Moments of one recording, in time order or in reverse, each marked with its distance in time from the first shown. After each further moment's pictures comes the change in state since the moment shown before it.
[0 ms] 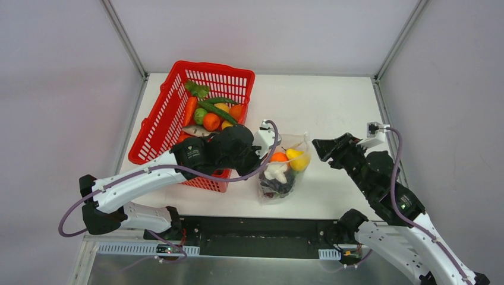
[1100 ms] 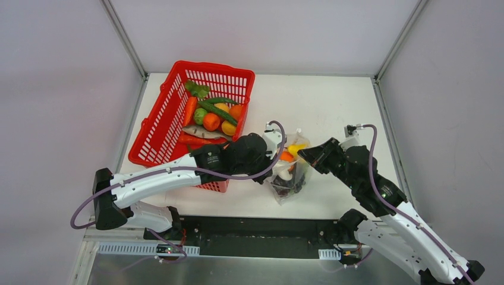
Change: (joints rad) left arm -0.036 0.074 -0.141 0.229 -0.050 -0.308; right arm 0.000 0.088 -0.099 0.049 -0.178 0.303
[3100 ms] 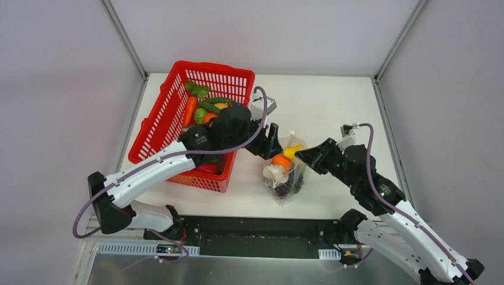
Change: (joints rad) left arm 0.204 0.016 0.148 0.089 0.175 -0.029; right arm 0.000 0.016 0.001 0.008 -0.060 -0.007
